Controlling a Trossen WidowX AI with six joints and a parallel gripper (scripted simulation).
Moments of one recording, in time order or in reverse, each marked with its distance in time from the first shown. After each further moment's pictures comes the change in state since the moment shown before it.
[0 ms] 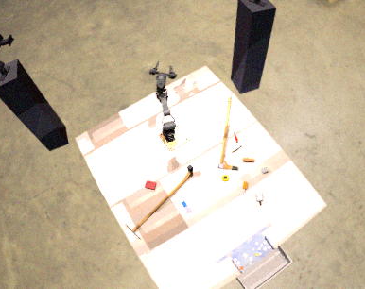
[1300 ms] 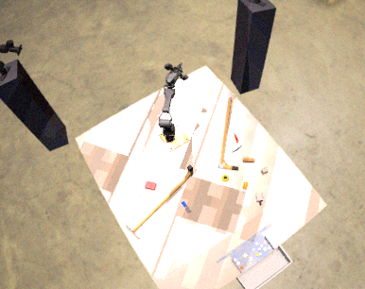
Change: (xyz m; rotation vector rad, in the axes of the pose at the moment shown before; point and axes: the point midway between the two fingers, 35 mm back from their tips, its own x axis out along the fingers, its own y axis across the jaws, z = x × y) arm 0.027 0.105 -0.017 0.159 -0.003 0.292
